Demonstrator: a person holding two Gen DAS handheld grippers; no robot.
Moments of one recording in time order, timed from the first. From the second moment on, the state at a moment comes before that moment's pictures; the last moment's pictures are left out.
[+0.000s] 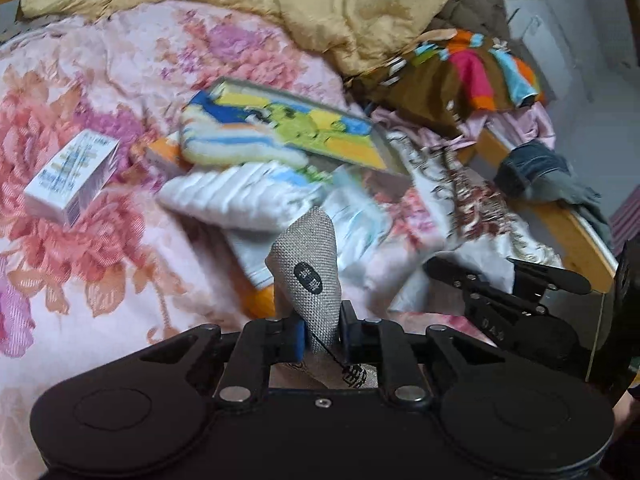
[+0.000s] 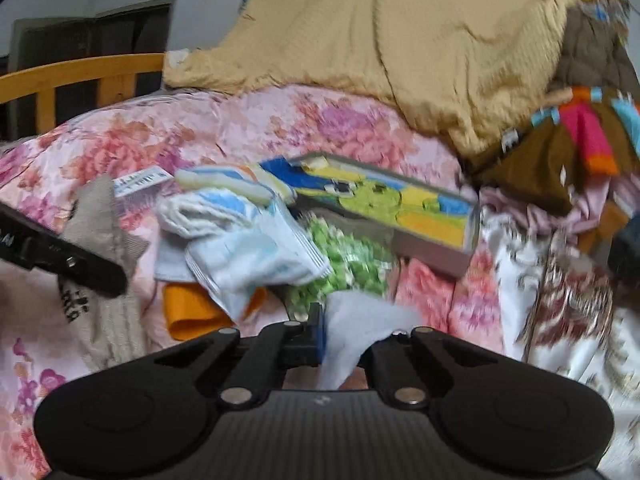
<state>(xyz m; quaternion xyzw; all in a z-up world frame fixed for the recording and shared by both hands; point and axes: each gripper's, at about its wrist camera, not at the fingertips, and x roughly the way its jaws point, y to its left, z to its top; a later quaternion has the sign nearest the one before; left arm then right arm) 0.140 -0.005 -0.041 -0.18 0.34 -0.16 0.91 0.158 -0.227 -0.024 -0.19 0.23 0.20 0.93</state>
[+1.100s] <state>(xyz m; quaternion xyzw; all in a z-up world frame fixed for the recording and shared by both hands) 0.424 -0.006 0.007 -0.25 0.22 -0.14 0.93 0.421 -0.229 0.022 -0.11 0.19 0.15 0.96</state>
